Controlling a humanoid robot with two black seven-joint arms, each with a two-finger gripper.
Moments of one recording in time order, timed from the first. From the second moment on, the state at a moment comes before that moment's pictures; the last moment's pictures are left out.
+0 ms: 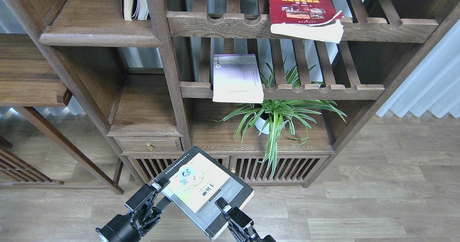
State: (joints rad) left arm 0.20 0.23 -0.94 -1.27 -0.35 -0.49 0.28; right arm -0.34 0.01 0.76 1.28 -0.03 0.58 0.10
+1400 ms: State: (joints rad) left arm 0.16 0.23 -0.78 -1.28 -0.37 -0.49 0.20; right arm -0.34 0.01 0.76 1.26 -0.03 0.58 0.10
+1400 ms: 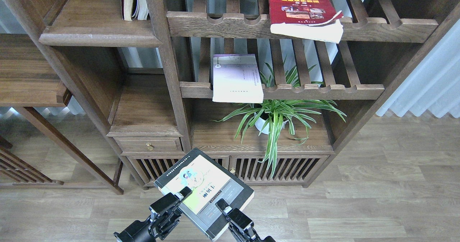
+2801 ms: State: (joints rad) left arm 0.18 0.39 -0.87 -1.32 -0.45 -0.49 0.26; right arm -0.34 0.02 0.75 1.25 -0.06 0.58 0.11
